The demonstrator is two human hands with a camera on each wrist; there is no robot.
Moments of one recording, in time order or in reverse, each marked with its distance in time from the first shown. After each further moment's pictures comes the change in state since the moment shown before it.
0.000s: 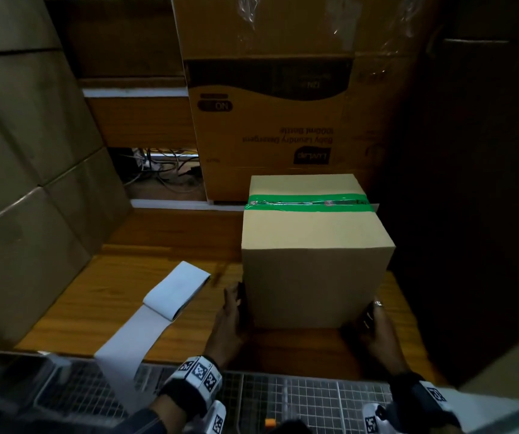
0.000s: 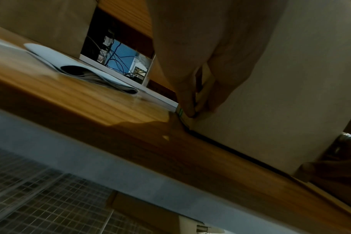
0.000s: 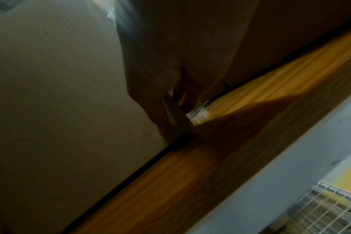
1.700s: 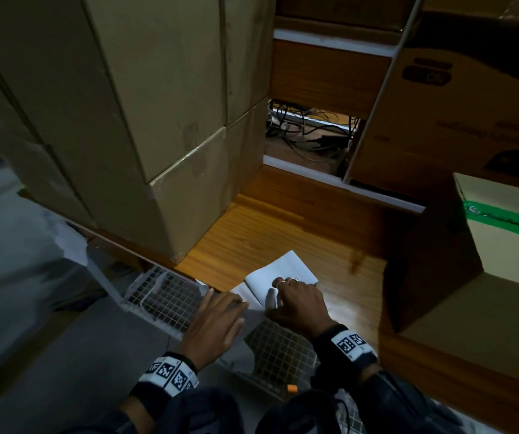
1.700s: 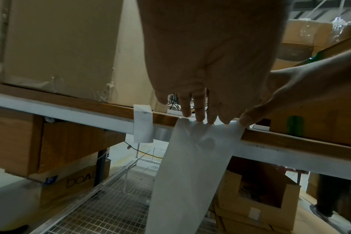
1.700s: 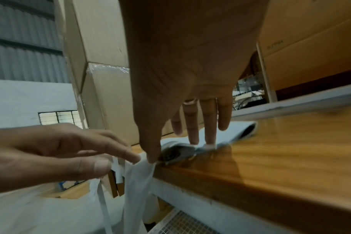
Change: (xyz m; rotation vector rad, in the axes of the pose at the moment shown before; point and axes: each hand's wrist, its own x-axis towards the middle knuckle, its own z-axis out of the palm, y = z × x) left_hand -0.142 -0.173 -0.258 0.853 0.126 0.170; right_hand -0.006 -0.160 0.413 -0.993 -0.545 -0.571
